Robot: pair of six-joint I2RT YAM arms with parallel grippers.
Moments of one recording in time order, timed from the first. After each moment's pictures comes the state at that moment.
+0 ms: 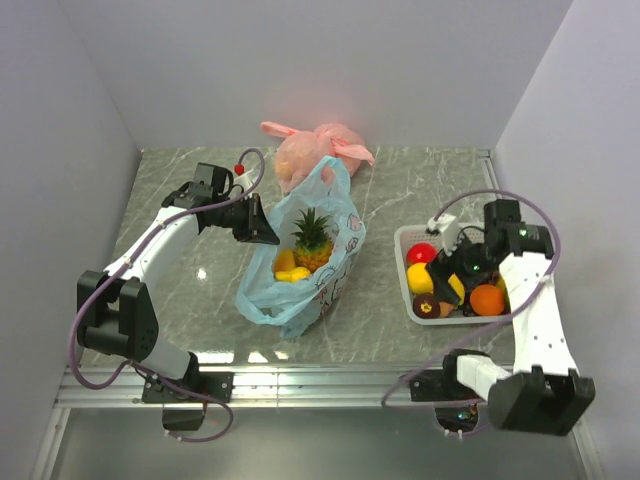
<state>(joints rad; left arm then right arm) -0.23 1.50 1.20 -0.64 0.77 -0.30 -0.17 1.13 1.15 -1.36 -0.47 -0.88</state>
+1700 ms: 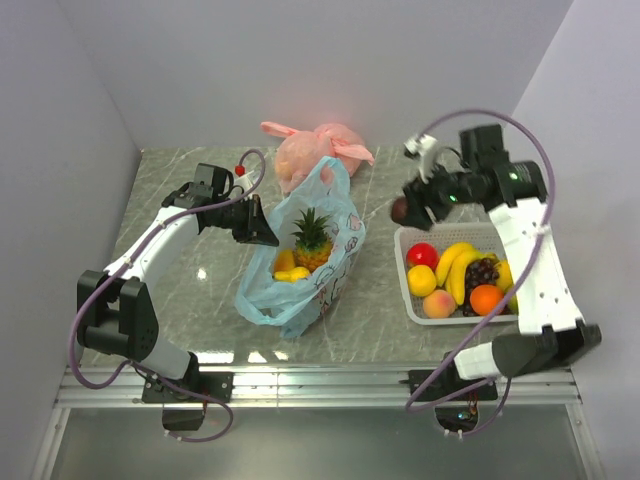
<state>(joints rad) -0.23 1.50 1.20 -0.66 0.77 -0.28 0.11 1.34 1.66 -1.30 -0.52 -0.58</state>
